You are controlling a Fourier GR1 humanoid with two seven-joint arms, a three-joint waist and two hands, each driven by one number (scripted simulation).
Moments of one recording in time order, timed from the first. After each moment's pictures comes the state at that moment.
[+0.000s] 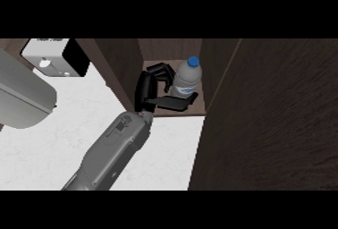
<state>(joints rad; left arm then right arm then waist) -0.72 0.00 -0.36 -0.88 0.43 0.47 -0.39 0.16 -0.30 0.62 -2.48 0.12 -0.35 0.31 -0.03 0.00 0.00</state>
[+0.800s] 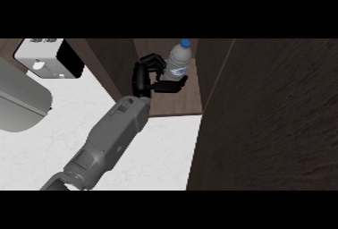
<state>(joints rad) -0.95 0.00 -0.31 -0.44 0.56 0.56 -0.53 0.22 -0.34 0.60 -2.49 0.07 -0.33 0.22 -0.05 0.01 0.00</state>
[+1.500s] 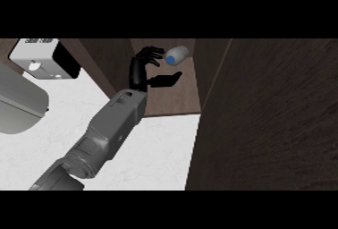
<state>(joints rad) -1.09 0.00 -0.28 -0.18 0.53 0.61 -0.63 0.24 -0.36 0.57 -2.48 0.03 -0.30 0.17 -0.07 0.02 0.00</state>
